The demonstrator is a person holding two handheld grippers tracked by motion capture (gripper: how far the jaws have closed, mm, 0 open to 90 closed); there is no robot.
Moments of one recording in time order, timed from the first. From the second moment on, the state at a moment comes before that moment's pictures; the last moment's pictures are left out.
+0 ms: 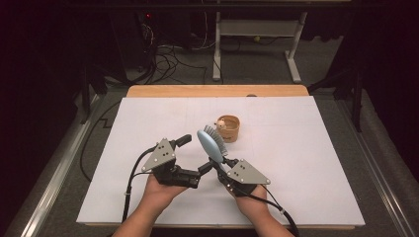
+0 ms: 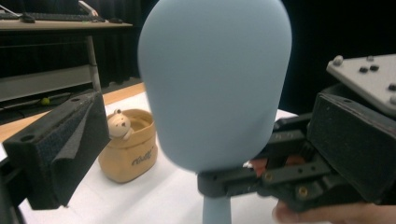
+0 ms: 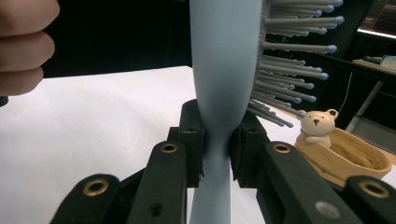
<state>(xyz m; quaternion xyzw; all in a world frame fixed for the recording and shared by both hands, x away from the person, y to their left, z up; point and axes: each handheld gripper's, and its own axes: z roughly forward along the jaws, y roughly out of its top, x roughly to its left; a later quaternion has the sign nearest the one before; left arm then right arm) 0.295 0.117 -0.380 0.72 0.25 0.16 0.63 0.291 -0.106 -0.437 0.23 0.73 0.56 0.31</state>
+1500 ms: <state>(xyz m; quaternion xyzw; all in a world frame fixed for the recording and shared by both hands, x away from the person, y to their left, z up) 0.309 0.091 -0.372 0.72 0.27 0.15 0.62 0.290 -0.104 -0.437 0.23 0.73 0.56 0.32</state>
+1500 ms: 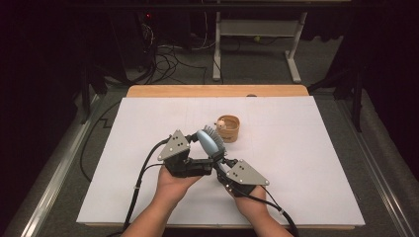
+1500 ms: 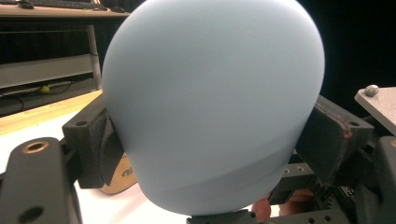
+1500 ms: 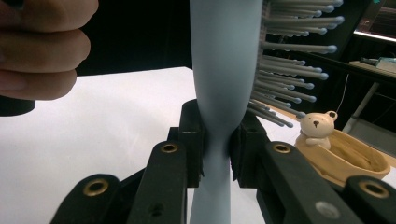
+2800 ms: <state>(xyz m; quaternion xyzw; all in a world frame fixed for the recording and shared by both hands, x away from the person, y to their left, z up) 0.309 0.084 -0.361 0.74 0.29 0.16 0.59 0.294 -0.108 -0.435 0.24 0.73 0.57 0.29</state>
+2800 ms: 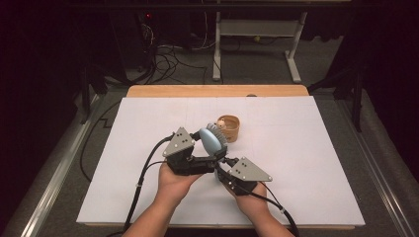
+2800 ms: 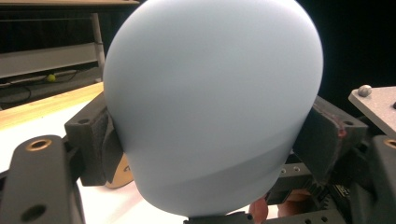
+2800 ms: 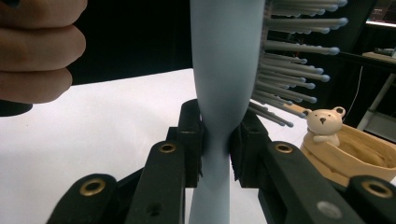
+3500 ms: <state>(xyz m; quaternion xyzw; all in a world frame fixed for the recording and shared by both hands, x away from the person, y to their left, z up) 0.309 0.087 -0.360 0.74 0.29 0.16 0.59 0.296 -0.107 -0.437 0.25 0.74 0.57 0.27</state>
